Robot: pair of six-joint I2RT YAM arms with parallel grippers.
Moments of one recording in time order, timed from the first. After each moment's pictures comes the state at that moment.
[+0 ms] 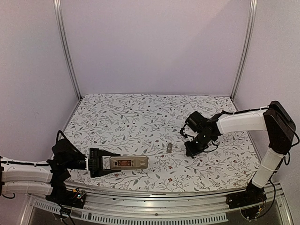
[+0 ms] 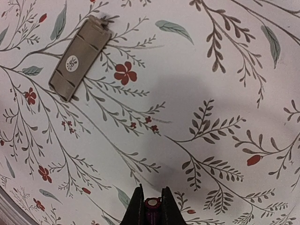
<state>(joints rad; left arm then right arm) -0.79 0.88 0.06 0.82 0.71 0.60 0.73 1.72 1.02 -0.56 -0.09 0.25</state>
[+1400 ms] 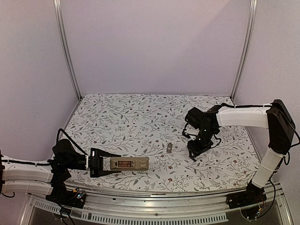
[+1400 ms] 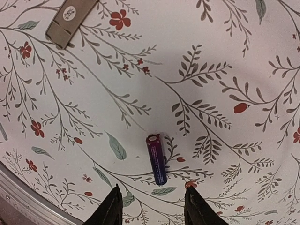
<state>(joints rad) -0.80 0.90 0.06 0.85 0.73 0.50 0.73 1.74 1.16 -0.90 -0.08 0.19</state>
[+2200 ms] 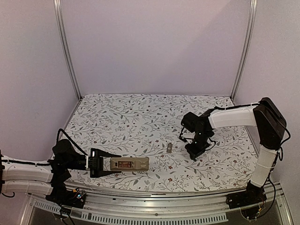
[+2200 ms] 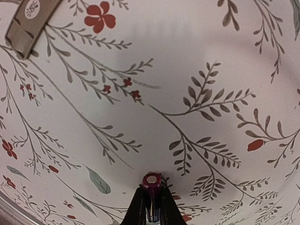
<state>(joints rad) -0.81 0.90 0.06 0.85 0.73 0.50 0.73 1.86 1.17 -0.84 -0.05 0.14</state>
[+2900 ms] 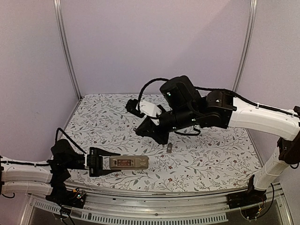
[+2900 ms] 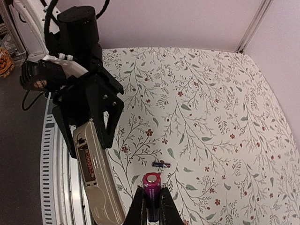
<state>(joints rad) -0.81 0.88 0.06 0.86 0.70 0.46 1.17 1.62 1.56 -0.57 -0.08 -0.19</state>
